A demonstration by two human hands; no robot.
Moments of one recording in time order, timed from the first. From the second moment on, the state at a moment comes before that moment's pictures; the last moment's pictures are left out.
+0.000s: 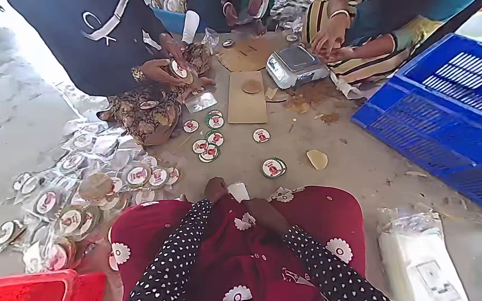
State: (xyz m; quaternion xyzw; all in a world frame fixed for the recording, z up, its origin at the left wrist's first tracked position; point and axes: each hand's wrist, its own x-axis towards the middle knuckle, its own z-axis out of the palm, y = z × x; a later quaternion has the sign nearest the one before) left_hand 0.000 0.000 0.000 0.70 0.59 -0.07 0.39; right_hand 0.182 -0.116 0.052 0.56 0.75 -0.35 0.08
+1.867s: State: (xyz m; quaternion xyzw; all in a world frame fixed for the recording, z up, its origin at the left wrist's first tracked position) left_hand 0.000 -0.186 0.180 0.46 0.37 0.45 0.67; right_hand 0.196 -0.154 0.187 0.45 0.75 -0.17 -0.45
